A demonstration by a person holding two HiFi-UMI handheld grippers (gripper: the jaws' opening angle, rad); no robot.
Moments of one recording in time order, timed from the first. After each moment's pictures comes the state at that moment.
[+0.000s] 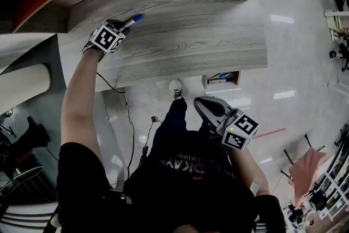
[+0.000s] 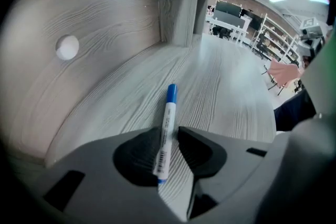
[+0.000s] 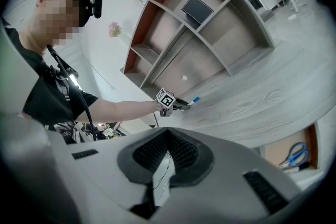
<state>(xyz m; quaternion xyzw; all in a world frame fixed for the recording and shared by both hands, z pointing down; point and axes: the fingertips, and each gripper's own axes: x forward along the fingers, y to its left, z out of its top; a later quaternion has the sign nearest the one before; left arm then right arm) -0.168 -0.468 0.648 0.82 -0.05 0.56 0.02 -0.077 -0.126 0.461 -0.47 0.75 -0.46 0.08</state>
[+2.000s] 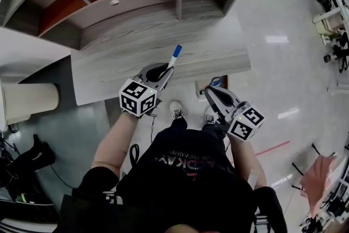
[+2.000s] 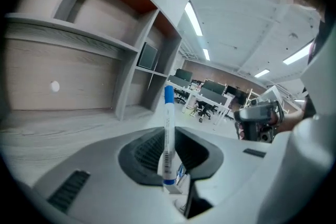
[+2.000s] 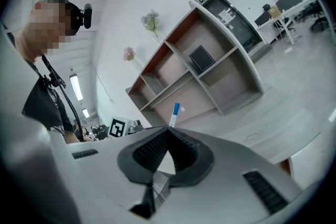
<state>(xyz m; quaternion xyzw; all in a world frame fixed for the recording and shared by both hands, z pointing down) -0.050 -0.234 0.463 0.96 -0.07 0.21 0.19 0.003 -0.113 0.413 -0.56 0.75 -0.34 0.14</state>
